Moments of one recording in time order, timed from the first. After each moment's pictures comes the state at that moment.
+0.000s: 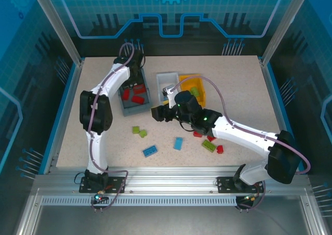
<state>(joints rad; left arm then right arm) -0.23 2.10 1.92 -1.04 -0.25 -0.67 0.88 1.41 1.05 -0.12 0.03 0.39</state>
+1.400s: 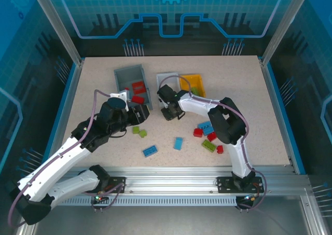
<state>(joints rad) -0.64 0.89 0.94 -0.62 -0.08 -0.82 0.73 2.10 1.51 -0.67 0.10 0.17</state>
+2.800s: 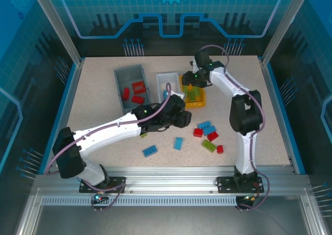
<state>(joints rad) -0.96 1.52 1.28 -0.59 -0.21 -0.64 0.31 2.09 1.82 -0.76 -0.19 0.34</state>
